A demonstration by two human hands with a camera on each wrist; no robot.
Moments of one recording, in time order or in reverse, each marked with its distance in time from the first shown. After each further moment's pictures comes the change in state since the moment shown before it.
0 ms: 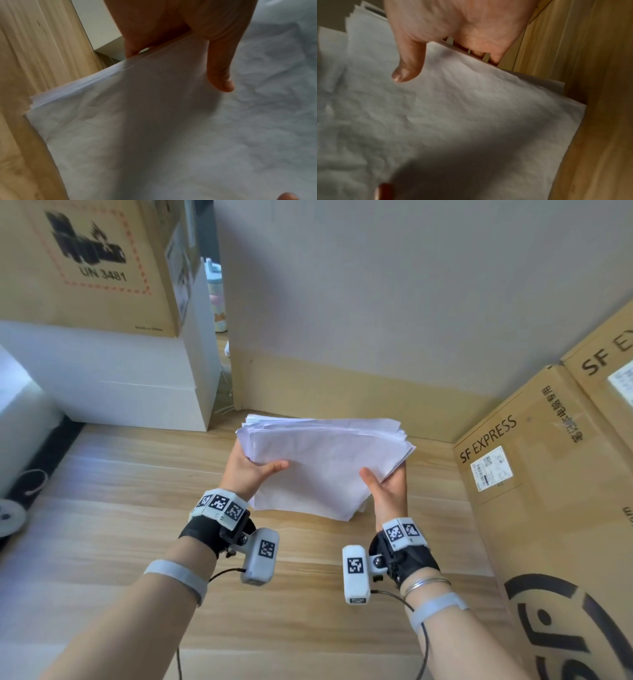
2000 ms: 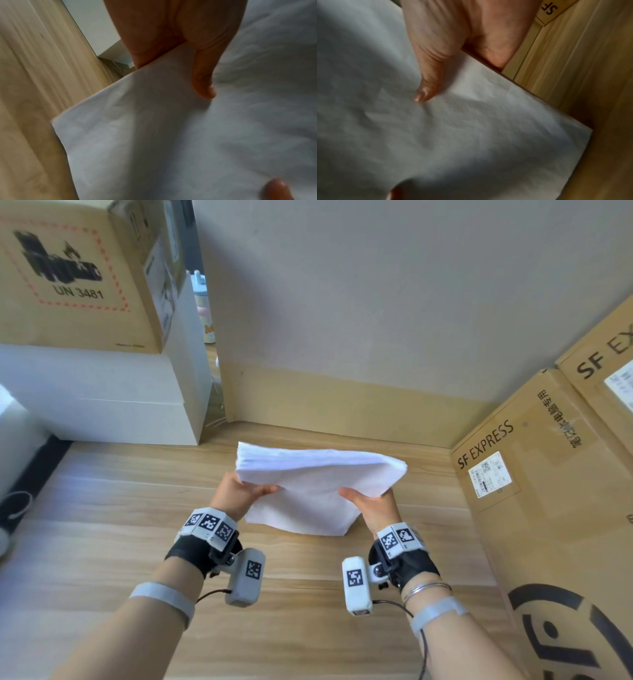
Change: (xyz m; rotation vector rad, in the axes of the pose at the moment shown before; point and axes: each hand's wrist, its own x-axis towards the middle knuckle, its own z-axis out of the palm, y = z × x) left_hand 0.009 -0.012 0.000 0.217 -0.117 -0.019; right_hand 0.005 -0.009 0.004 -0.220 -0.076 0.168
